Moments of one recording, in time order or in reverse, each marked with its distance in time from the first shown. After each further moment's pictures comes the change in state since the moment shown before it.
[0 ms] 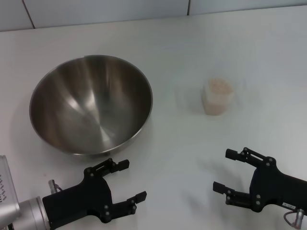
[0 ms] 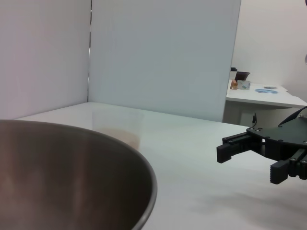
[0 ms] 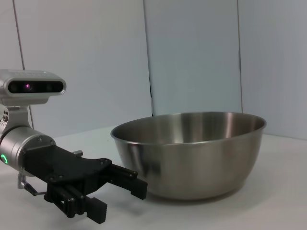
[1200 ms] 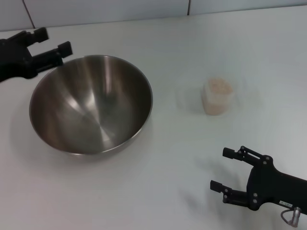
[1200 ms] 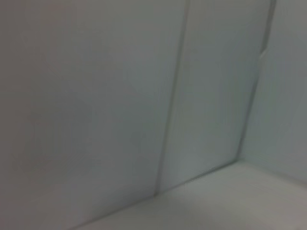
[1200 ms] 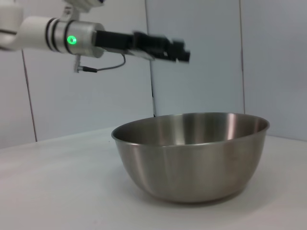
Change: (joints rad) left arm 0.135 0.093 -0.545 0.945 0.555 -0.264 -1.056; right arm 0.013 0.000 0.000 0.012 -0.001 0.010 -0.006
